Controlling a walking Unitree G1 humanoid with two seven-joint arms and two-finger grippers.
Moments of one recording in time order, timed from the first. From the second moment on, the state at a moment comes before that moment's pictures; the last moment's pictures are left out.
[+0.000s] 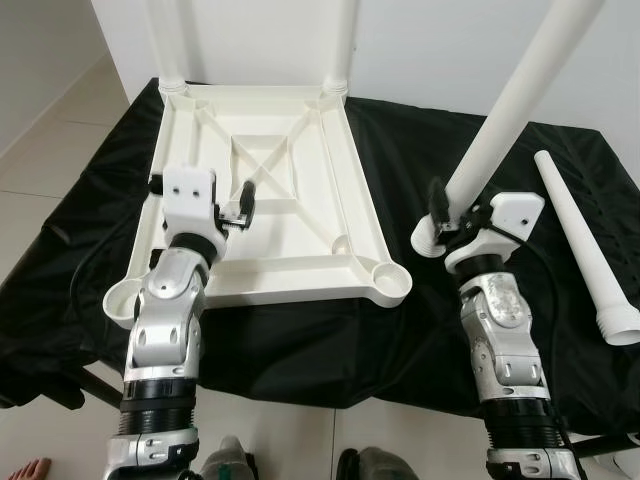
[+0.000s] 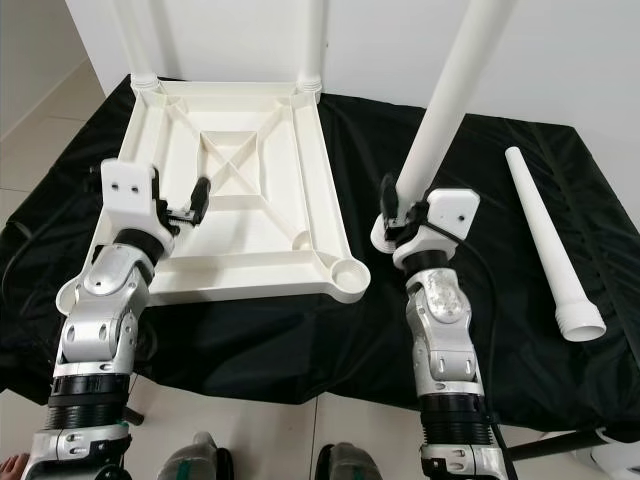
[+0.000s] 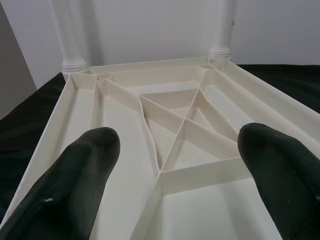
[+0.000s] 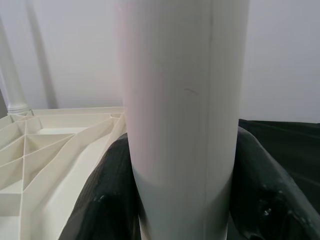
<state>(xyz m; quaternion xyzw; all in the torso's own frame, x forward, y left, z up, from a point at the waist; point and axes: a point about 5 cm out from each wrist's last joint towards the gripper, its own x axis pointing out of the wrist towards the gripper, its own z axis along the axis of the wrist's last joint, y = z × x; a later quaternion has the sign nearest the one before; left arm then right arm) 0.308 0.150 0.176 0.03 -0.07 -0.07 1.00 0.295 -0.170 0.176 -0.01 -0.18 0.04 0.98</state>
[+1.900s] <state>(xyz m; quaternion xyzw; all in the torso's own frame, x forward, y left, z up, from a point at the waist) 0.293 0.140 0.163 0.04 -0.09 -0.09 0.99 0.289 -0.178 0.158 -0.01 -0.16 0.01 0.99</state>
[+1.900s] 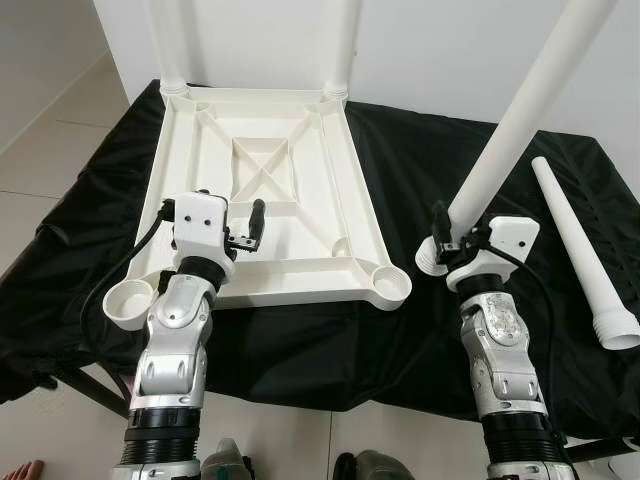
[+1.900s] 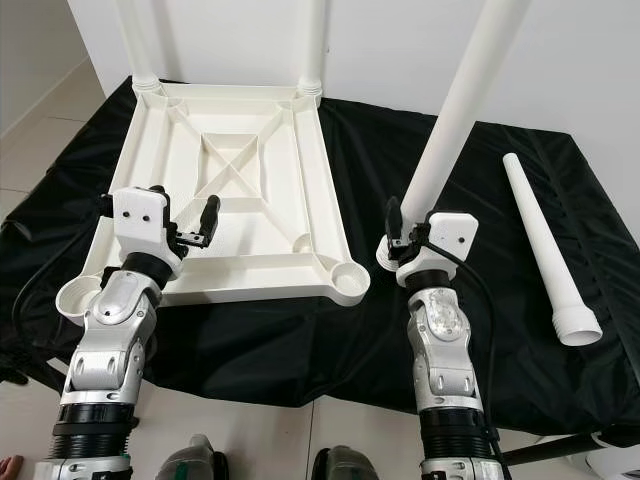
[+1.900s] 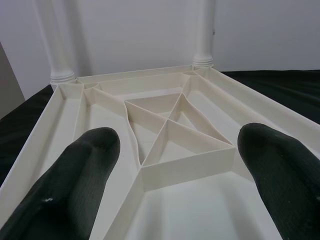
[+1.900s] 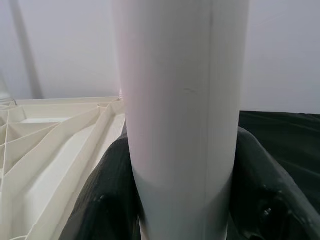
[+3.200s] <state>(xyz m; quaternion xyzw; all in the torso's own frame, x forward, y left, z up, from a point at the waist) 0.286 0.080 0.211 -0.01 -0.15 -0.22 0.96 0.305 -0.166 0.179 -0.04 -0.19 0.09 0.98</state>
